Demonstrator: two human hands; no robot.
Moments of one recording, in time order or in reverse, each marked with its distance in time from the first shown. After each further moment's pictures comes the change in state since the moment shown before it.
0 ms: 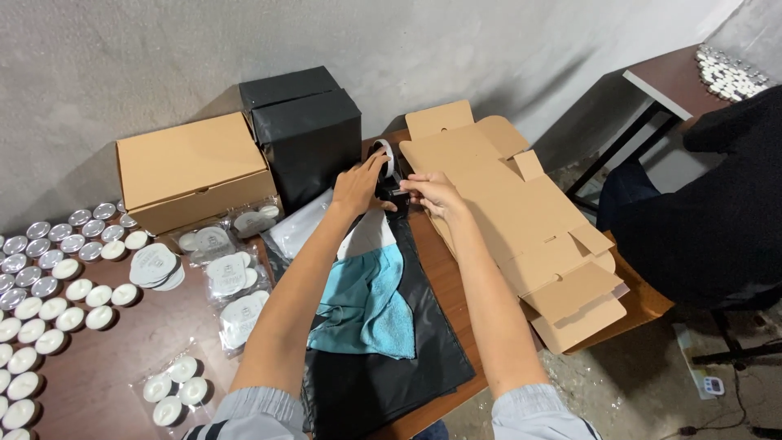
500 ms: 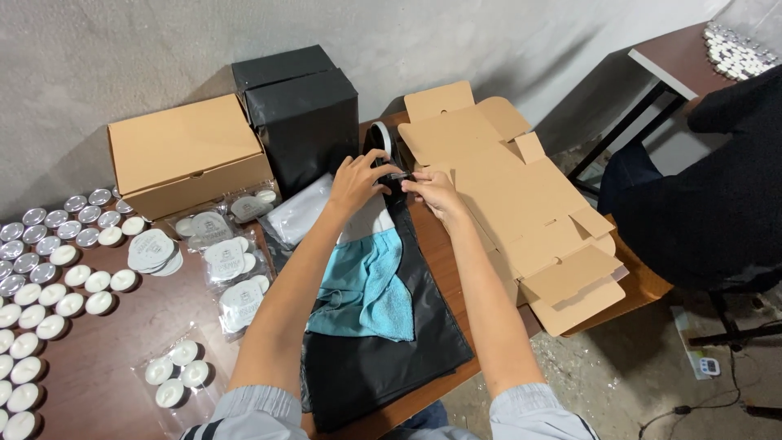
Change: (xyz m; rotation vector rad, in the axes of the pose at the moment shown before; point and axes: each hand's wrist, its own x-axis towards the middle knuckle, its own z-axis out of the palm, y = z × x) left_hand -0.013 -0.010 0.044 0.150 0.416 0.274; right_hand -0.042 0.022 0.002 -0.057 0.080 -0.111
